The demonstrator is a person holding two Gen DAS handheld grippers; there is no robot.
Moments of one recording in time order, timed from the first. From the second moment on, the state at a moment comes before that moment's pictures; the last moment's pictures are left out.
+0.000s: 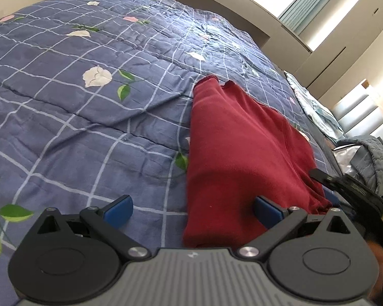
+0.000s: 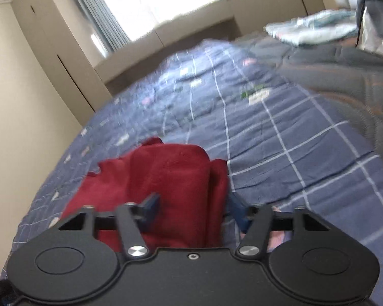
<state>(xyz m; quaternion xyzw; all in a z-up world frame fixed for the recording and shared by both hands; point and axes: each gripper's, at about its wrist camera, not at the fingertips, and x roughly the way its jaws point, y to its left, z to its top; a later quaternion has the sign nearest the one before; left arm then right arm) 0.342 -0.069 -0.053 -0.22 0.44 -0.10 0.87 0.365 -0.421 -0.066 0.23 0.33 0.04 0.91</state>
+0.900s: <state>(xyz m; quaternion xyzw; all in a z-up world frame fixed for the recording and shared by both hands) 0.357 -0.087 -0.044 -0.16 0.44 -0.10 0.88 0.336 -0.385 -0.060 0.04 0.32 -0.02 0.95</state>
